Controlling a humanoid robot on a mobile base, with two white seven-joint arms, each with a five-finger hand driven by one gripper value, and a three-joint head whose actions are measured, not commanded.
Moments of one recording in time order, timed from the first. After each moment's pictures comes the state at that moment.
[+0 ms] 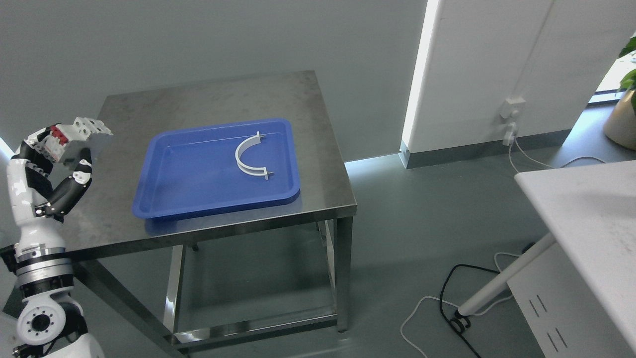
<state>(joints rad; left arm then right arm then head) -0.50 0.03 0.49 -1.48 -0.12 -0.30 -0.15 0.09 0.00 0.00 -0.25 0.08 0.02 -0.14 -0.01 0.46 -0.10</state>
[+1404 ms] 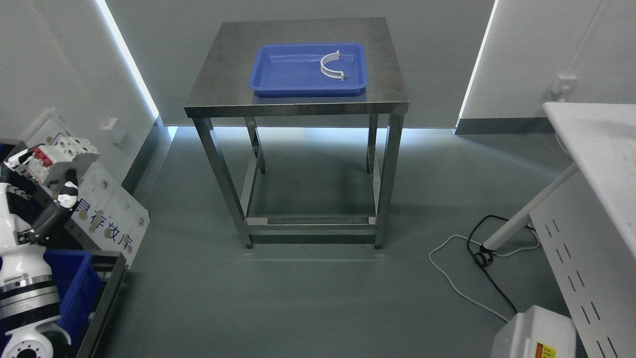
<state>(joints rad) -0.41 0.00 0.54 -1.59 -0.12 -0.32 -0.18 0.09 0.00 0.00 -0.25 0.08 0.02 -0.14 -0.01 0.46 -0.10</state>
